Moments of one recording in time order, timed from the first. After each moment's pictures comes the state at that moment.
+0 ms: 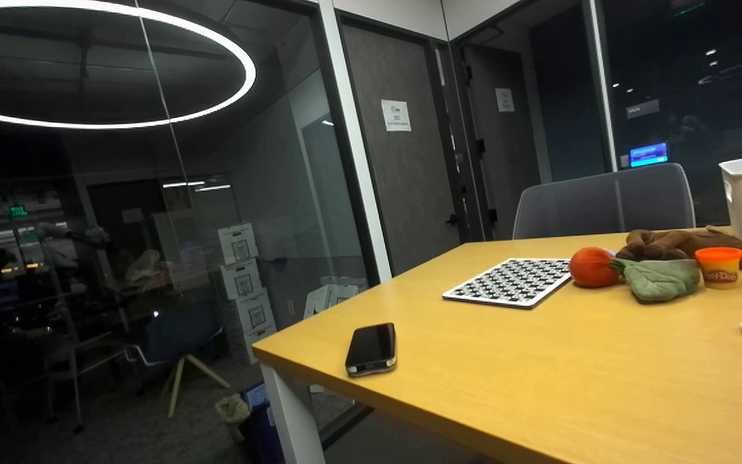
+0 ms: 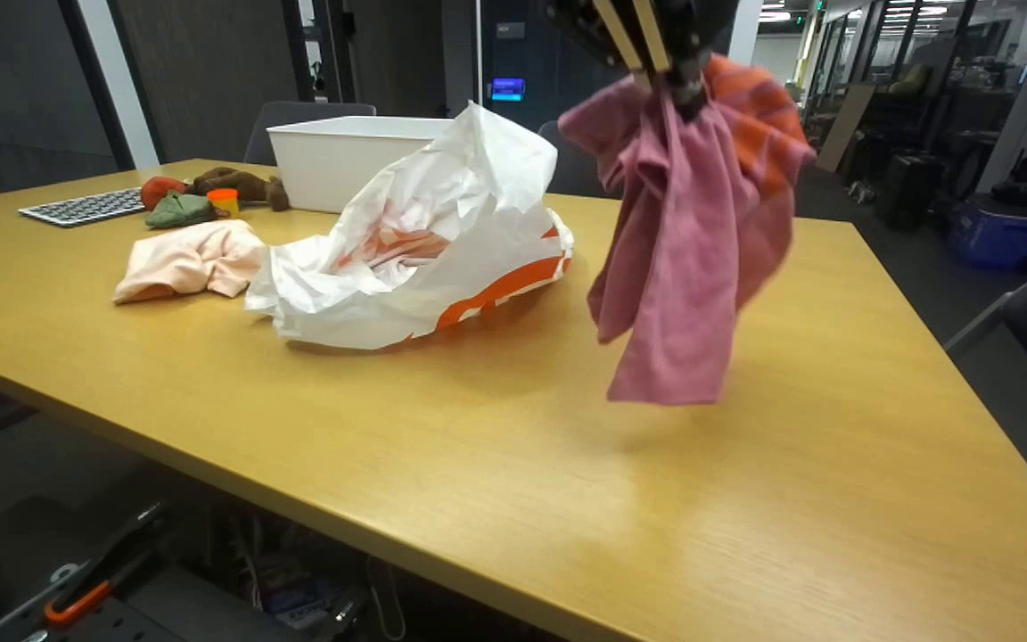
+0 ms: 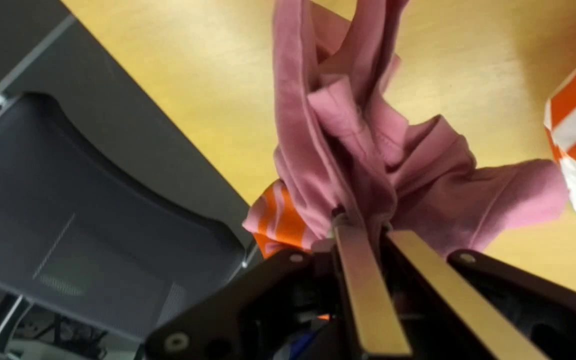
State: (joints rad) arm -0.38 -0.65 -0.15 -2.66 -0.40 2.61 0.13
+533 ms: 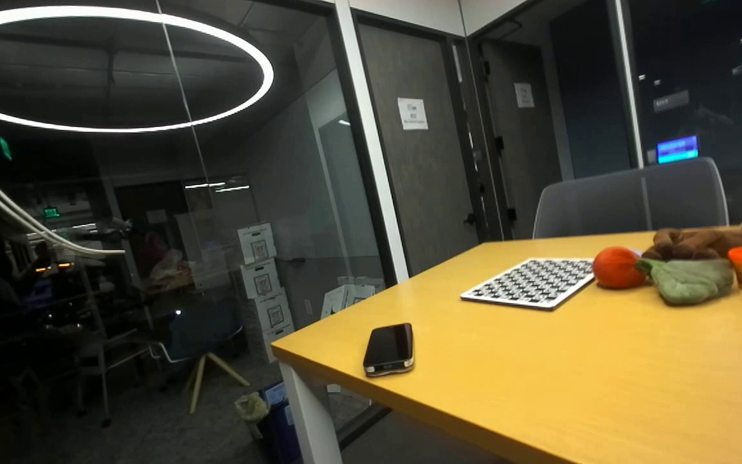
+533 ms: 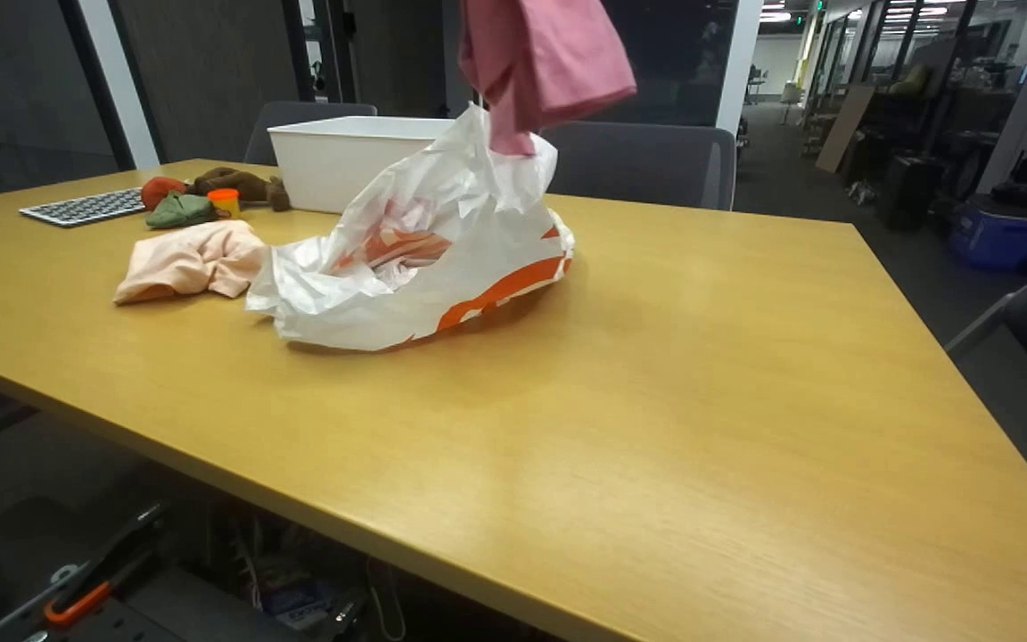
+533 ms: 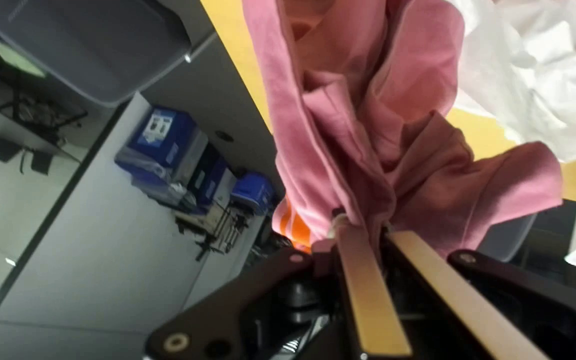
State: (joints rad) arm -0.28 -0.99 0.16 -2.67 -0.40 2.59 0.14
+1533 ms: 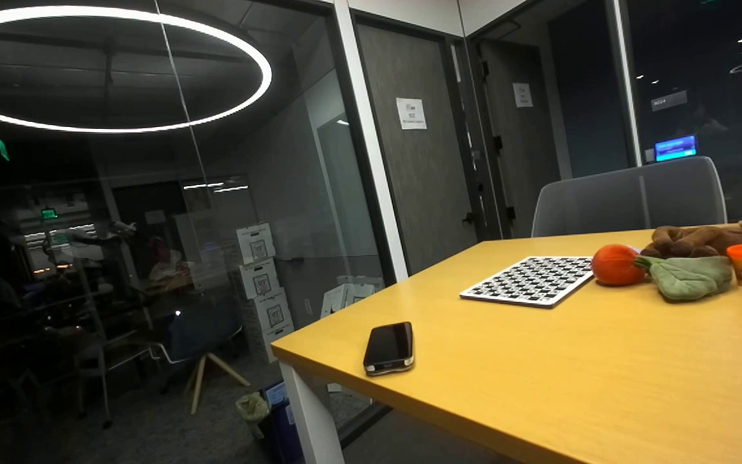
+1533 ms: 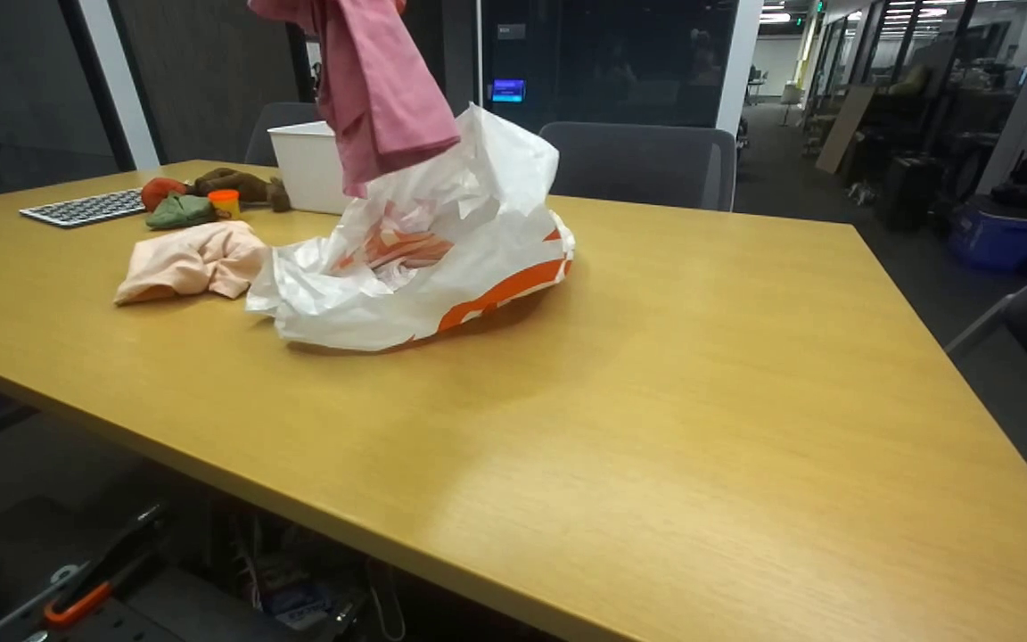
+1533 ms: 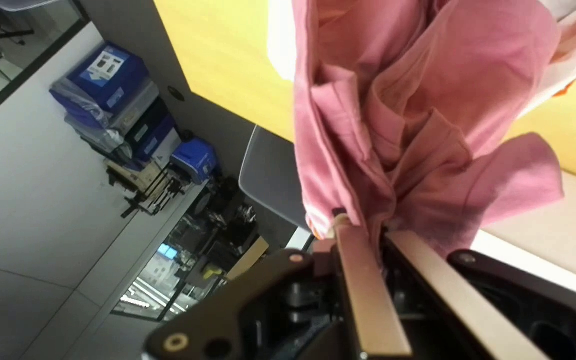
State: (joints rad) arm -0.20 -0.93 0.46 -2.66 -0.39 2.57 0.24
